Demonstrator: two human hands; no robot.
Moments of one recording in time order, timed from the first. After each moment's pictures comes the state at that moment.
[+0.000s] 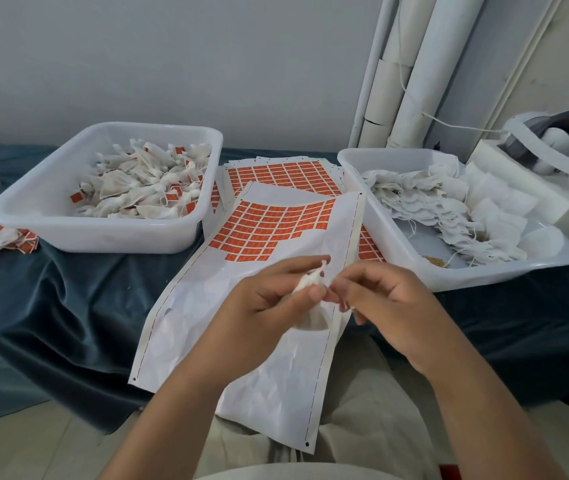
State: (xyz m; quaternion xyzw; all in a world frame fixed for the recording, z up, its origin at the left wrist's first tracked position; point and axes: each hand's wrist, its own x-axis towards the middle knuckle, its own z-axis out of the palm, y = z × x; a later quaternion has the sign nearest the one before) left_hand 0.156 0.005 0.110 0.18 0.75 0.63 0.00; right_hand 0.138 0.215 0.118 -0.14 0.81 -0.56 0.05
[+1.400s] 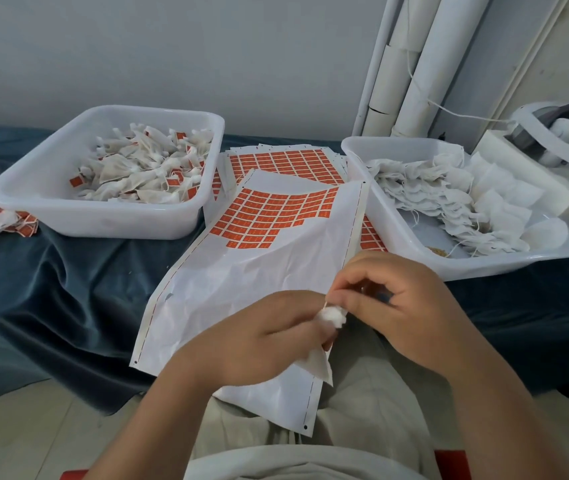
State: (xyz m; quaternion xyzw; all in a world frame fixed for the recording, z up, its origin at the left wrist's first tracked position) left_hand 0.169 -0.001 0.108 0.30 0.79 0.51 0.16; right_hand 0.154 0.215 0.136 -0.29 0.86 -0.42 -0.06
